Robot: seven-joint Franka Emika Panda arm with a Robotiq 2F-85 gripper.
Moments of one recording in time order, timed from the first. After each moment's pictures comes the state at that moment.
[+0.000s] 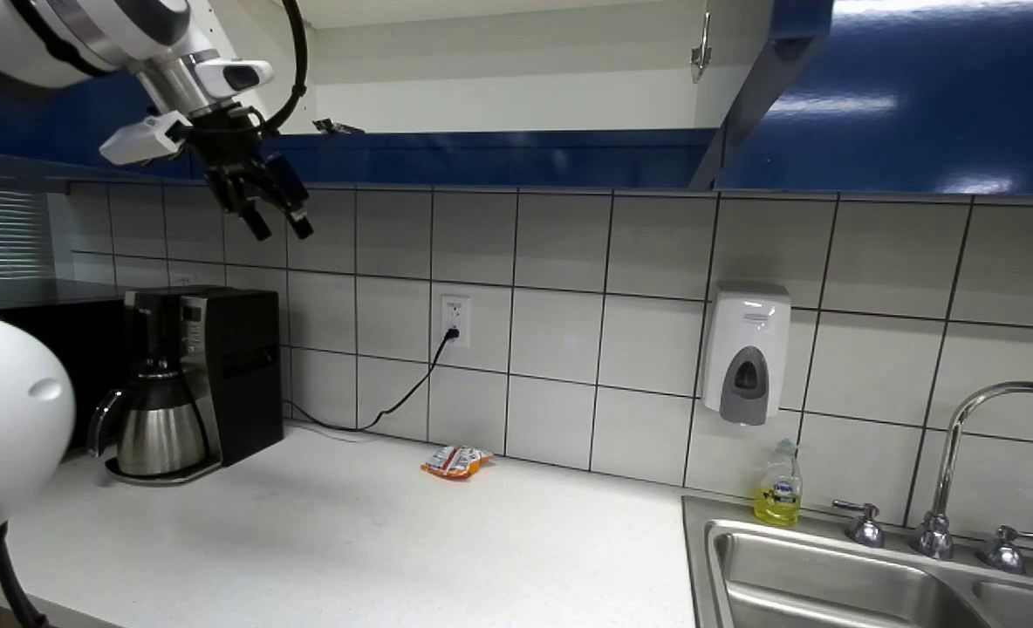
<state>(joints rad) 0.10 -0.67 0.28 -2.49 -0.25 2.29 0.66</state>
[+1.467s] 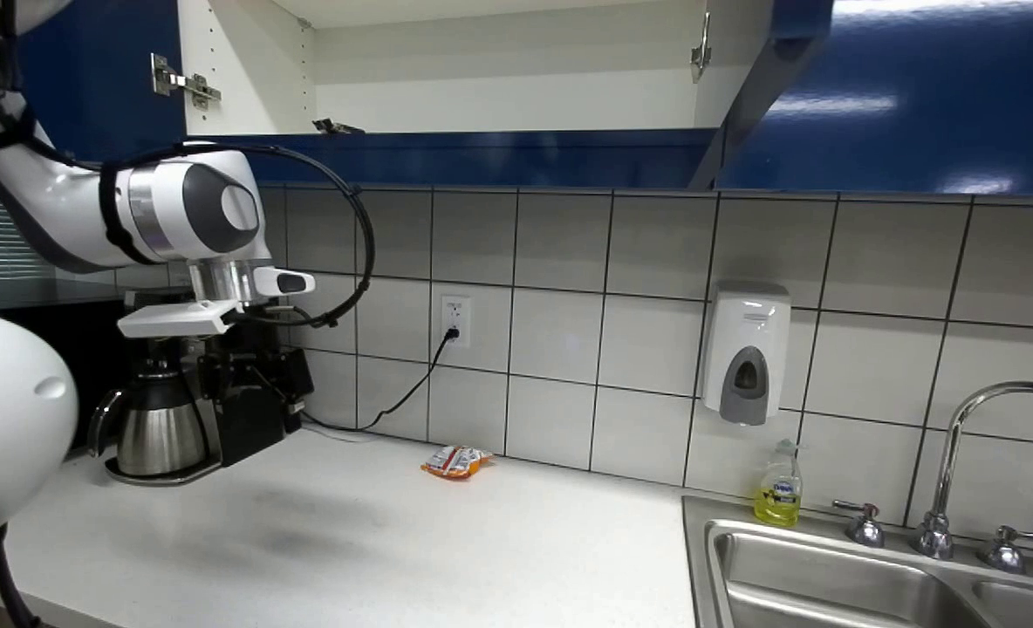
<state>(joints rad) 0.12 -0.34 0.23 -2.72 -0.12 2.40 0.35</state>
